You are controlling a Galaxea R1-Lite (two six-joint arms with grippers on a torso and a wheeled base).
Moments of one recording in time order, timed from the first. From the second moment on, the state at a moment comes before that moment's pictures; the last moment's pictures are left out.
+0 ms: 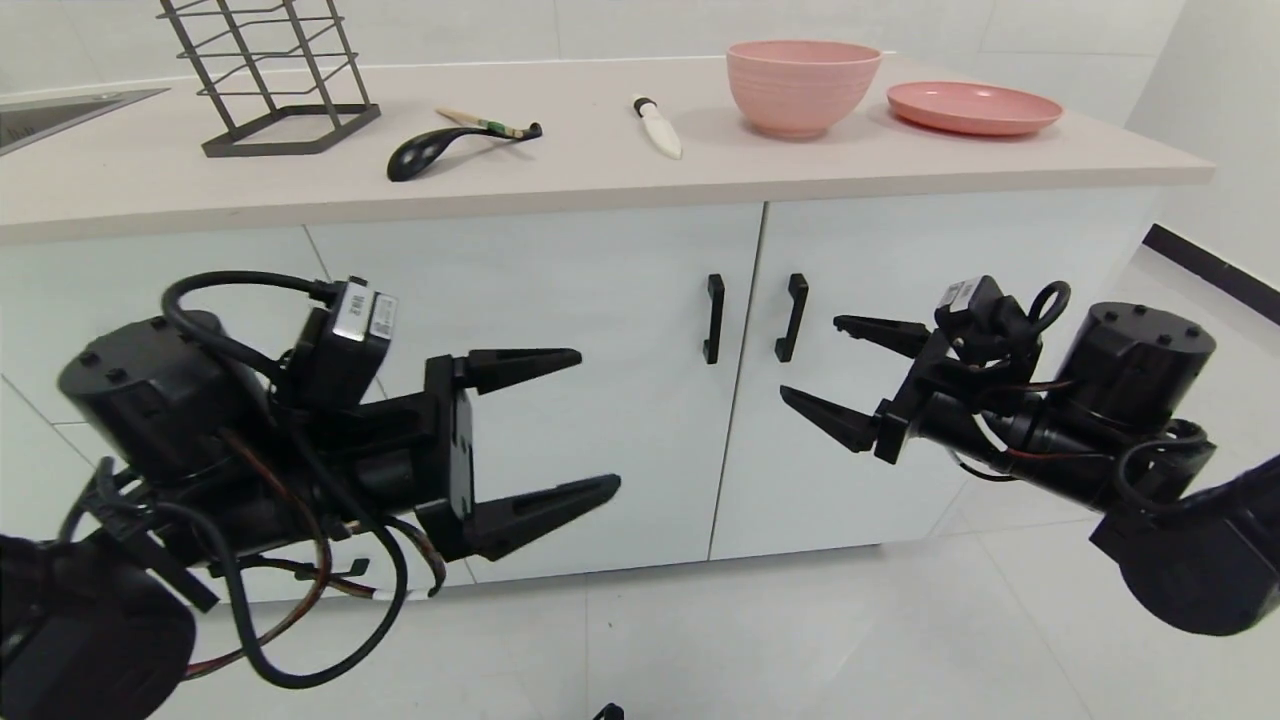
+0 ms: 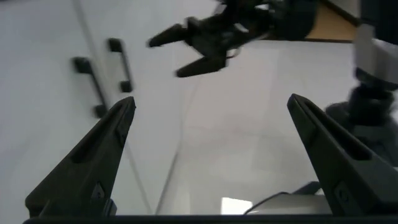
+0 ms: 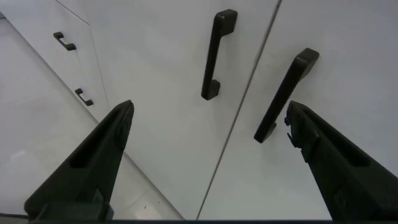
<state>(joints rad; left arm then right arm) -0.48 1.67 -0.50 -1.29 -0.86 0.08 0.34 1.89 -0.60 -1.29 0.53 -0.23</state>
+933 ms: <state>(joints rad) -0.68 1.97 -1.07 -0.90 -0.59 0.06 0.32 2.05 -0.75 -1.29 0.57 -0.23</state>
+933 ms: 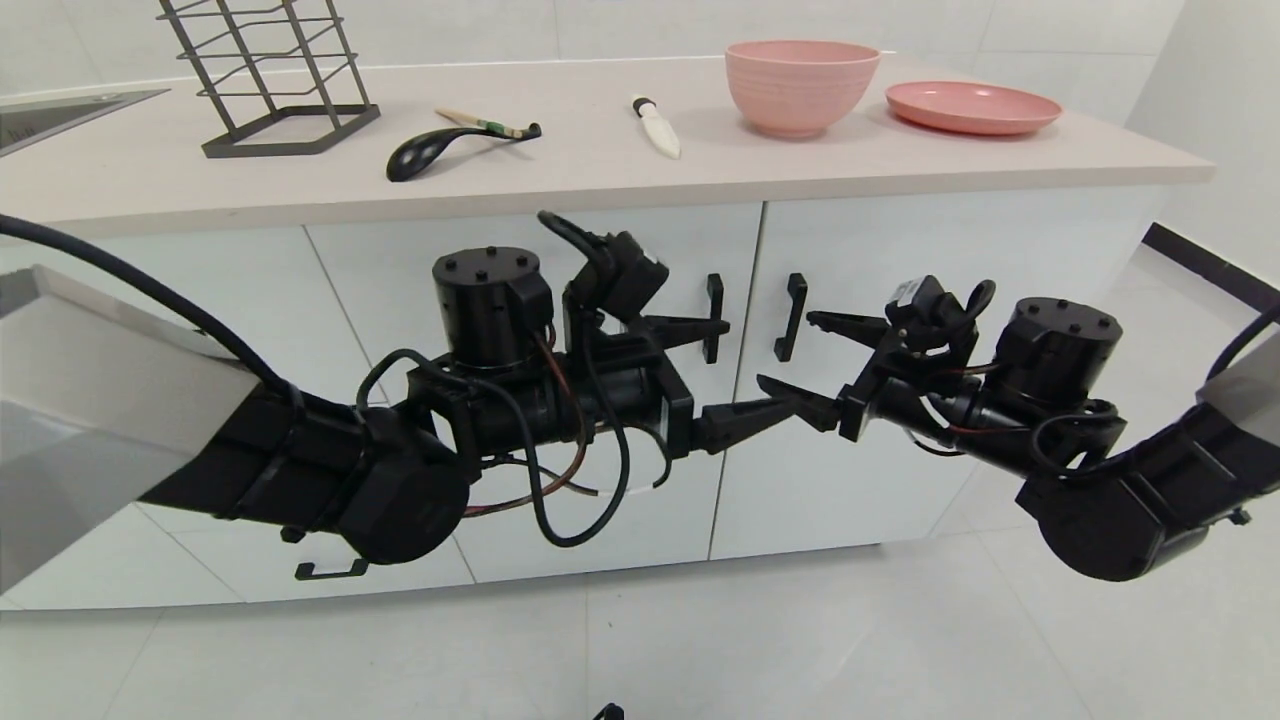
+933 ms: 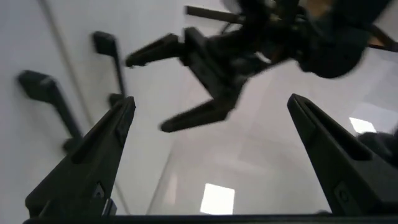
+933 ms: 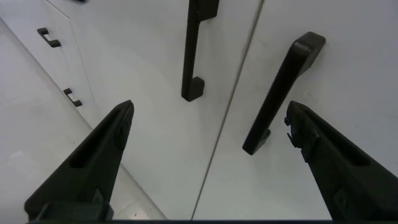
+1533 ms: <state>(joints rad) -0.70 2.00 -1.19 -0.87 -0.53 0.14 0.30 2.12 -0.85 -1.32 0.65 -0.23</state>
